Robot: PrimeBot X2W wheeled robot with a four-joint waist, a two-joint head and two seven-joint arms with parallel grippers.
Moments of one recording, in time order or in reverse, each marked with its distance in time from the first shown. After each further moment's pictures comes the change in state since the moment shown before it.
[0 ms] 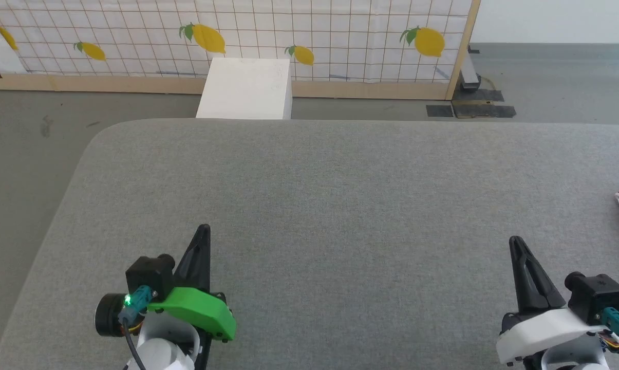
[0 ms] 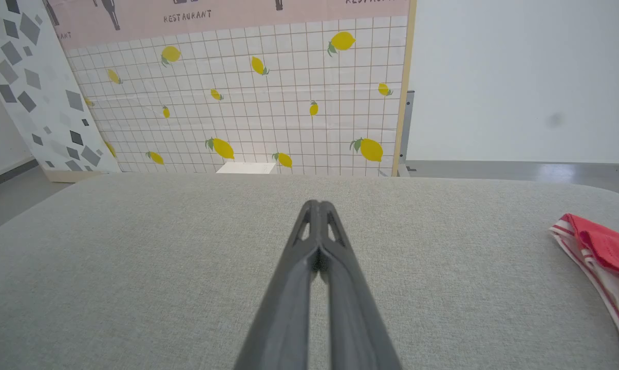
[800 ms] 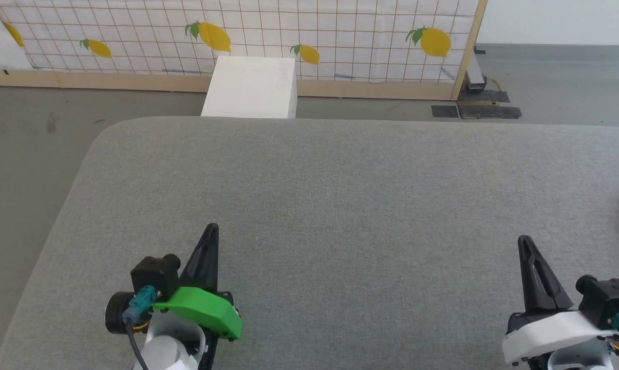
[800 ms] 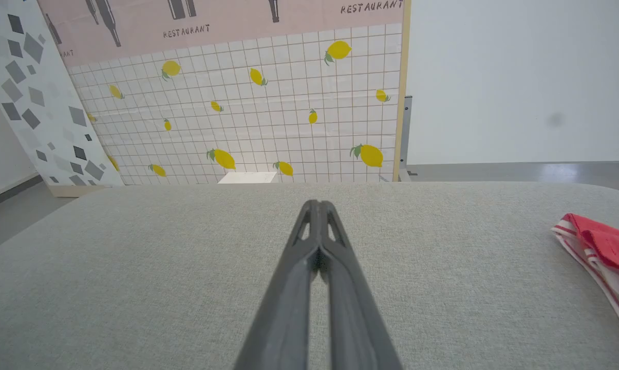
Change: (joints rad) left arm -0.026 0.000 -0.026 0.058 -0.044 -0.018 -0.048; right arm 0.006 0.000 -0.018 0.001 0.033 0.000 -0.032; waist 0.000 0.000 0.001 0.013
